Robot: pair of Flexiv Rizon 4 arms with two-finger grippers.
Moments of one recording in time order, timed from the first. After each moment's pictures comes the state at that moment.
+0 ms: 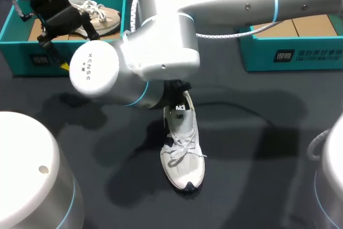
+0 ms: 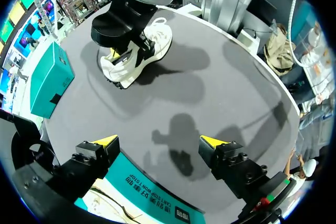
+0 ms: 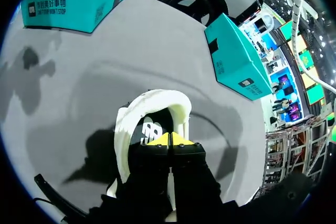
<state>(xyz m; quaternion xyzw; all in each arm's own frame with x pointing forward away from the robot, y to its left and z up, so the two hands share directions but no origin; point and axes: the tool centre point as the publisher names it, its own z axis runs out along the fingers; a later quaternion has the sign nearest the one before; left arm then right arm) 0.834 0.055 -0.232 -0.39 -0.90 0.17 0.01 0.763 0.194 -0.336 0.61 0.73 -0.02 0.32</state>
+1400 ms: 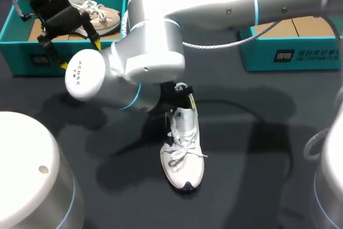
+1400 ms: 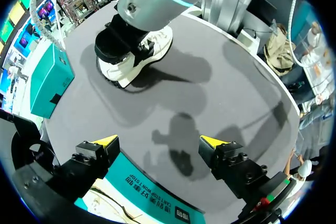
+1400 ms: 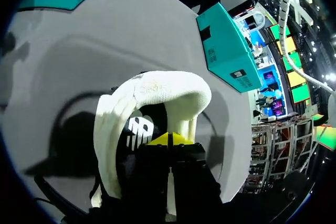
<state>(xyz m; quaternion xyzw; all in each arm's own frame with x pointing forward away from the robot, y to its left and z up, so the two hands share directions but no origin) 0.834 0.055 -0.232 -0.39 -0.90 0.17 0.01 0.763 0.169 -0.366 0.61 0.71 -0.12 0.33</state>
